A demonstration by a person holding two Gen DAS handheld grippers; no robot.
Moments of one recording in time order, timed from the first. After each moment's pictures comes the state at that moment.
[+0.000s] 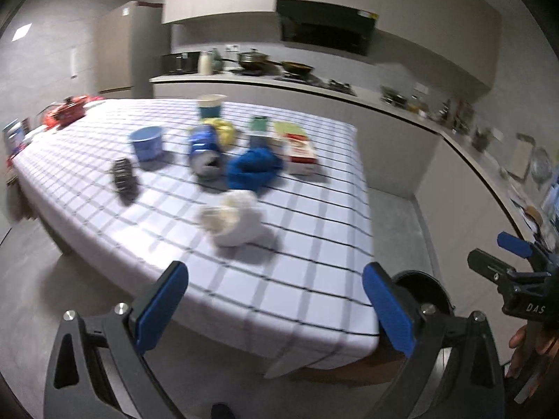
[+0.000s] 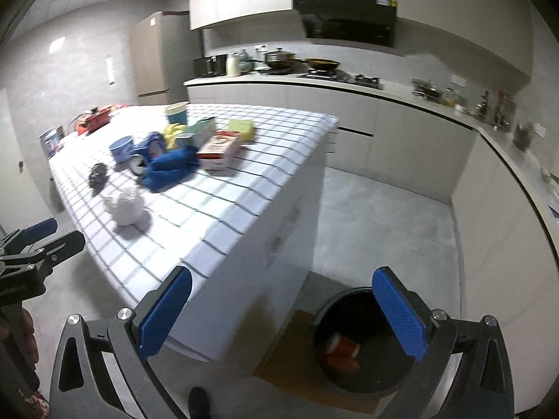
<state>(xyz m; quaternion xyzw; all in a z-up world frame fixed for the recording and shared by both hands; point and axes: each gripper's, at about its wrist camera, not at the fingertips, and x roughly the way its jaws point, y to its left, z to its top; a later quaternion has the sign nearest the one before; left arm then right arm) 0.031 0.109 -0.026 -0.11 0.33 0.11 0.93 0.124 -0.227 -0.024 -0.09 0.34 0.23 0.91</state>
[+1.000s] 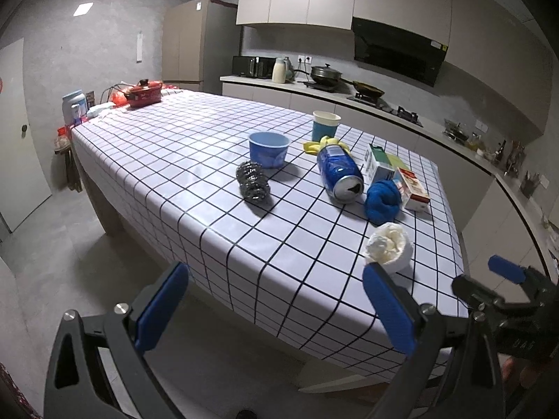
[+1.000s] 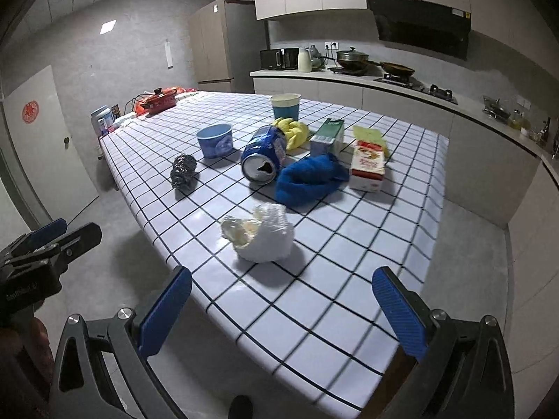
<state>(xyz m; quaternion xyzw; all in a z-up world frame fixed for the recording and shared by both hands) -0.008 0.244 -0.035 -0.14 0.31 0.21 0.92 0.102 -0.033 -0.041 -0.10 0.34 0.34 0.87</state>
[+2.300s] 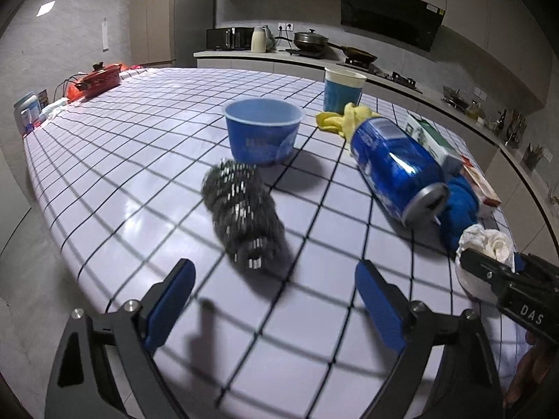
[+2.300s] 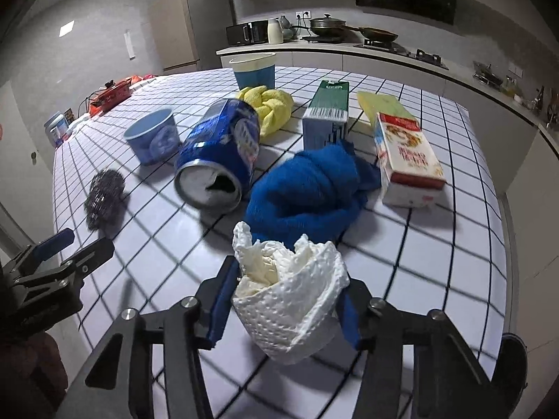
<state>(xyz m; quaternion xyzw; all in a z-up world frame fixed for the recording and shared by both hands) 0.127 0.329 -0.097 -0.12 0.37 0.17 0.91 0.225 0.064 -0.104 -0.09 0.40 0.28 0.87</state>
